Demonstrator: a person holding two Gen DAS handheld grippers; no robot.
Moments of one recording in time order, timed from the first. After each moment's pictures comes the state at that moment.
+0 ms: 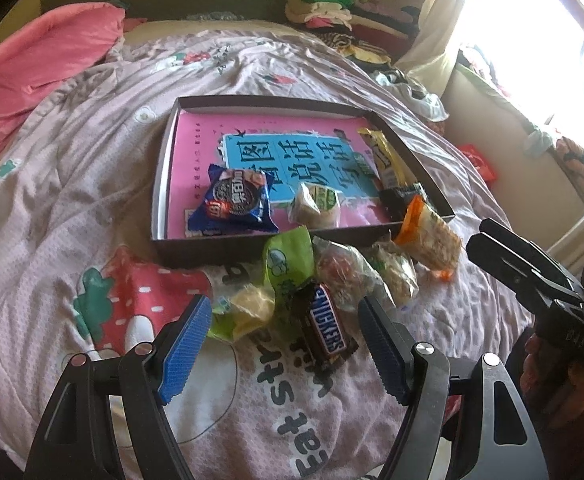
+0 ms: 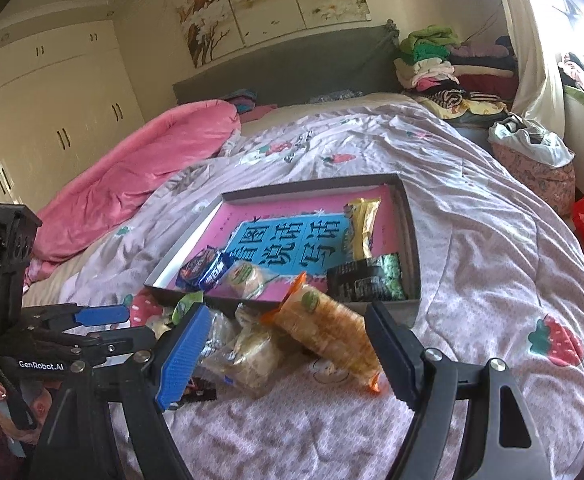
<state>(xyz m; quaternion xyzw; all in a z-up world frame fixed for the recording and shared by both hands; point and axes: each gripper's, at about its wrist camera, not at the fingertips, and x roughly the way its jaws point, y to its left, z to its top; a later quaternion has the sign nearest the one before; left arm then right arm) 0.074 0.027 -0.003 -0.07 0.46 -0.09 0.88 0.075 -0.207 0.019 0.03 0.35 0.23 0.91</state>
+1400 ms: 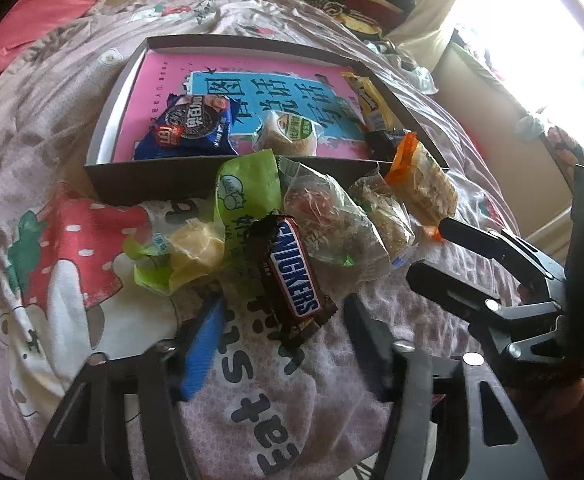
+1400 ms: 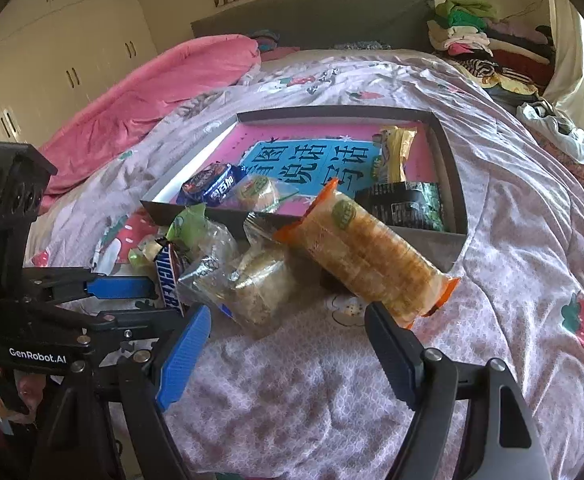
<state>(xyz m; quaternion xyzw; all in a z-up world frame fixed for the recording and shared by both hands) 0.075 0.006 -0.045 -0.10 0.51 -0.13 0.84 0.077 -0.185 -0.025 -0.04 0.43 0.26 0.86</state>
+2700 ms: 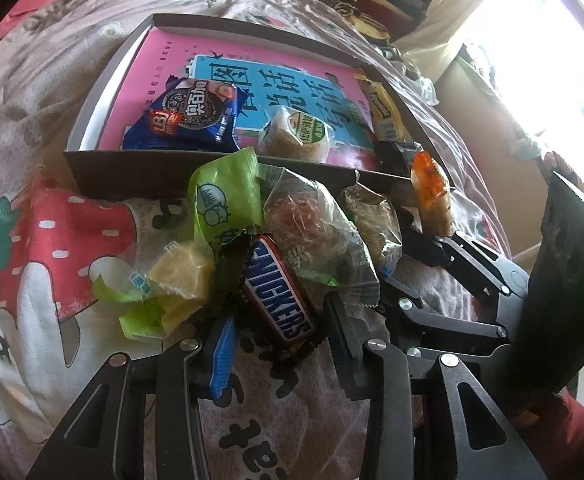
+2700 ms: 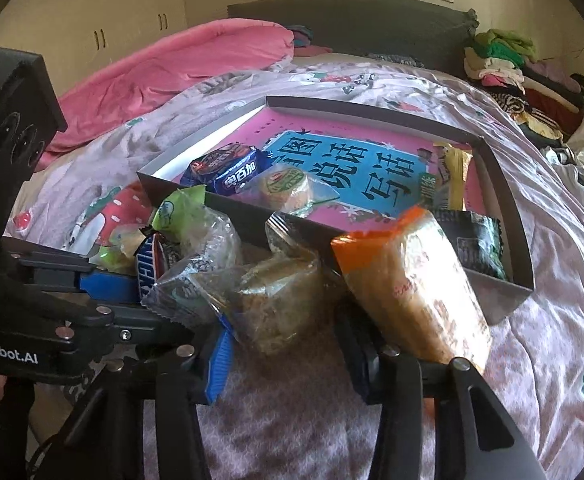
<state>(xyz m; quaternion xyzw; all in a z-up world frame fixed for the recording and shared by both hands) 0.095 0.012 -0.058 -0.16 0.52 -0.13 0.83 0.099 -0.139 -0.053 -0.11 0.40 0.29 0.86</state>
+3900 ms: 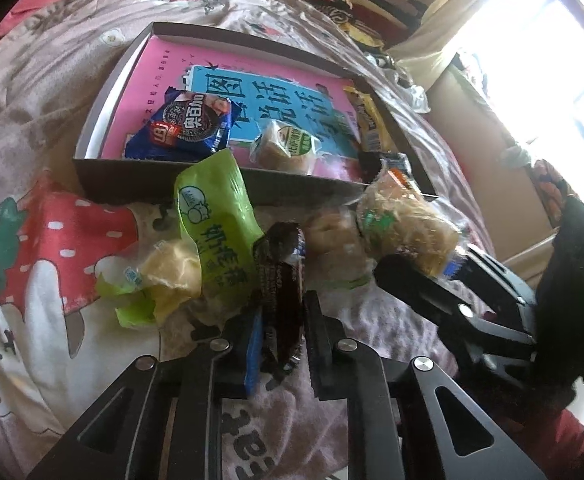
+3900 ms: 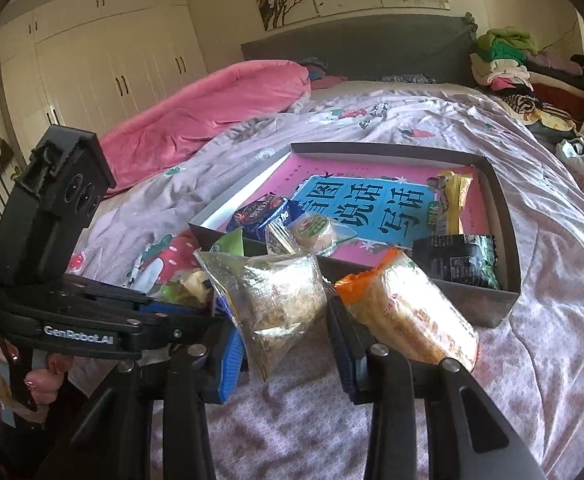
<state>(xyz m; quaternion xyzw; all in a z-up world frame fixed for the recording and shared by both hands) 0.091 0.013 -0.048 -0.17 0.51 -0.14 0.83 0.081 -0.166 -0.017 -0.03 0.37 0.34 0.87</state>
